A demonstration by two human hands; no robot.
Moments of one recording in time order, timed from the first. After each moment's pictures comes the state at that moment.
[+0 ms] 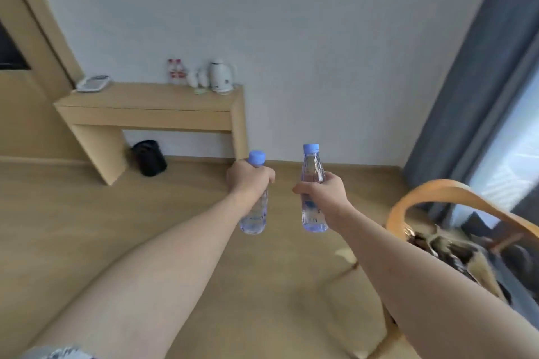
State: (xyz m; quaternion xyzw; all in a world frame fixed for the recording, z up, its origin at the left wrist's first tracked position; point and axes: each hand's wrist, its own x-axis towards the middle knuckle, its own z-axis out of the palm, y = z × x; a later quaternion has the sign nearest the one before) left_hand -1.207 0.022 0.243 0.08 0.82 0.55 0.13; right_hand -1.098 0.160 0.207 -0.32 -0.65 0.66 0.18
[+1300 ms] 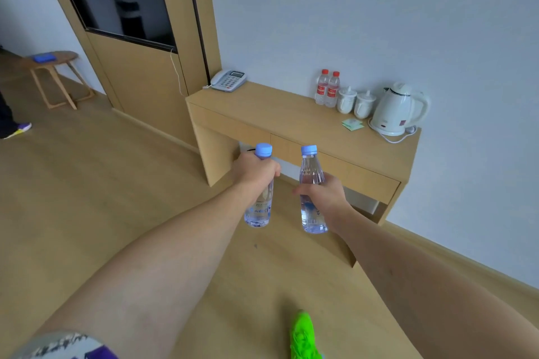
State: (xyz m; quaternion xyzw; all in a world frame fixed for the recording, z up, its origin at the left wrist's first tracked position) left_hand -1.901 -0.139 0.235 -0.10 0.82 0.56 0.02; right_hand -1.857 0.022 0.190 -0.17 -0.74 0.65 0.00
